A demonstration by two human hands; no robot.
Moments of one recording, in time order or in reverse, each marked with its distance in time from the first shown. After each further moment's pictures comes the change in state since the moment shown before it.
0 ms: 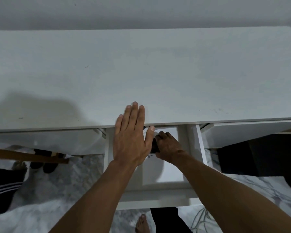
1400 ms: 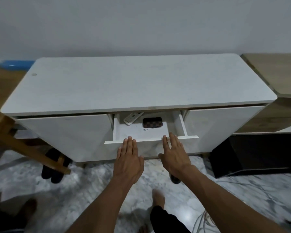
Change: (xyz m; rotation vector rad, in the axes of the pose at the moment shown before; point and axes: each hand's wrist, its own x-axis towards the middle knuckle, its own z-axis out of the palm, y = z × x) left_hand -0.173 0.008 -0.018 0.077 -0.280 -0.017; right_hand -0.195 -0.048 0.016 0.041 0.289 0.147
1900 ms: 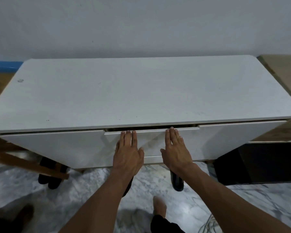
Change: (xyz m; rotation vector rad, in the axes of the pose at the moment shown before) left_hand 0.112 -0.019 -0.015 -0.079 0.037 -0.029; right_hand 0.104 0.007 -0.020 0.022 0.006 0.006
